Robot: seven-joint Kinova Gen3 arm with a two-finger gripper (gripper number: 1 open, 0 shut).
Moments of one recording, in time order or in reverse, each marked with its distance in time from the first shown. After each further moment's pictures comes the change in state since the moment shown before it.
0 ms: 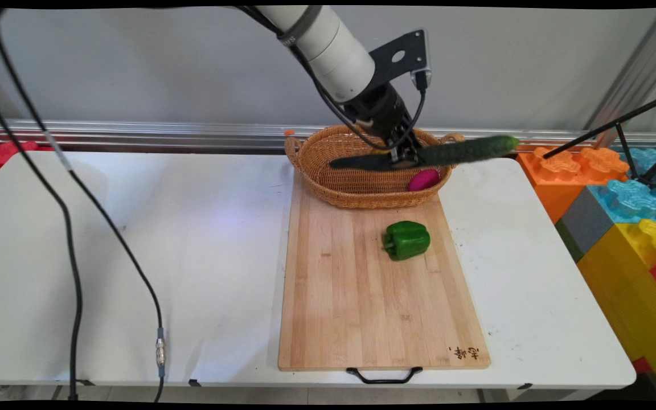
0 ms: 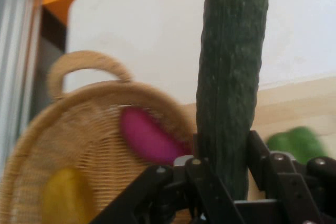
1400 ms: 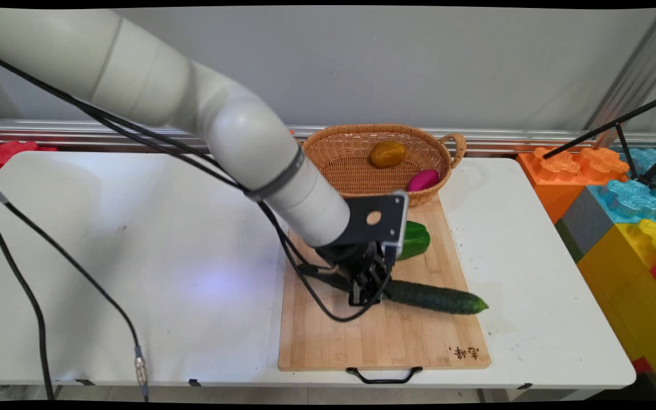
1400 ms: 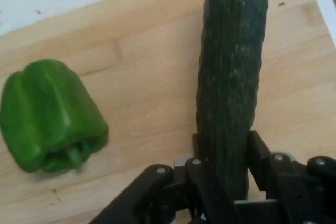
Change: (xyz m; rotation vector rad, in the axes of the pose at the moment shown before) arm -0.054 0.172 0.046 -0.169 -0.120 0.086
